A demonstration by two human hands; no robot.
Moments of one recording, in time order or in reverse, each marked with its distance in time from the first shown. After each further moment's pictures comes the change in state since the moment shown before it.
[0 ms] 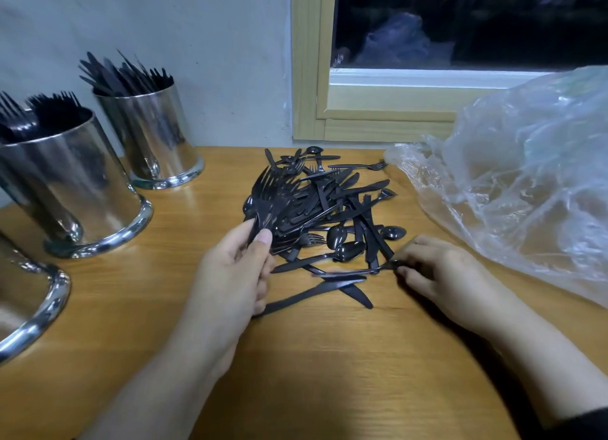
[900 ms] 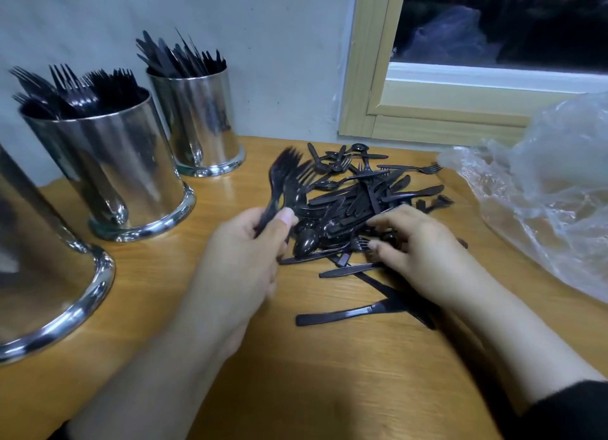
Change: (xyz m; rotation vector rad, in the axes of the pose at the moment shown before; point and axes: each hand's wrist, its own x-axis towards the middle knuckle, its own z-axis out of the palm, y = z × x) left_hand 0.021 0.009 -0.041 0.076 0.122 -0.023; right_hand 0.079 -0.074 0.040 0.012 0.035 0.006
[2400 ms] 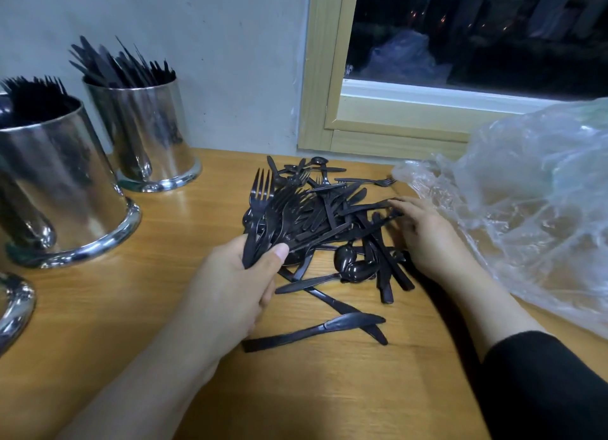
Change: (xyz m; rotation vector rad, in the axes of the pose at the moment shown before) left_hand 0.010 -0.008 0.033 0.196 -0.131 -0.008; right_hand 0.022 0.081 -0.029 -0.095 0.120 0.200
